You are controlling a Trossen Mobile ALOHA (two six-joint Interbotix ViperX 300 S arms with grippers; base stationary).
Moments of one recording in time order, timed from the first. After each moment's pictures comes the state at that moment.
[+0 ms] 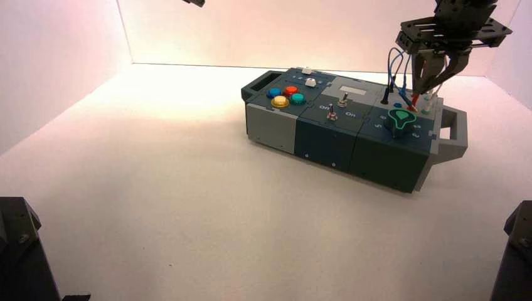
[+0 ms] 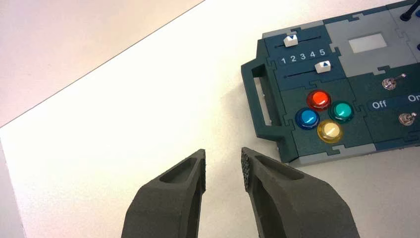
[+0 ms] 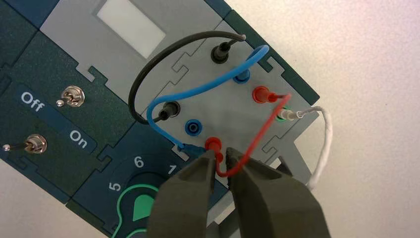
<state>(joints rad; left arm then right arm) -0.40 -0.23 0.67 -0.23 0.40 0.52 0.10 -0.10 0.79 0.00 0.64 -0.09</state>
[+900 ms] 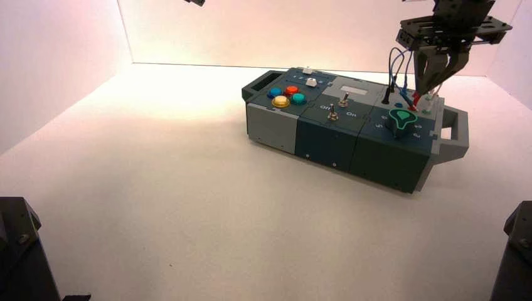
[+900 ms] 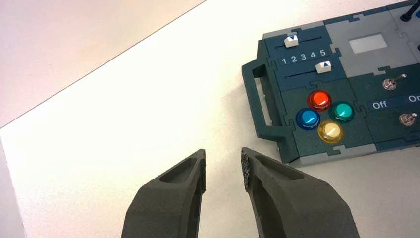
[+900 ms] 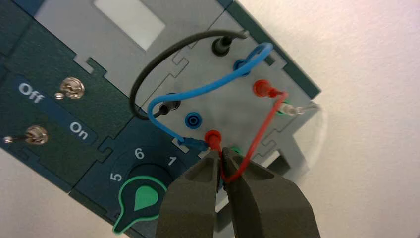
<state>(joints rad) -0.40 -0.23 0.67 -0.23 0.40 0.52 0.10 -0.12 0.74 -0.02 0.74 -0.09</state>
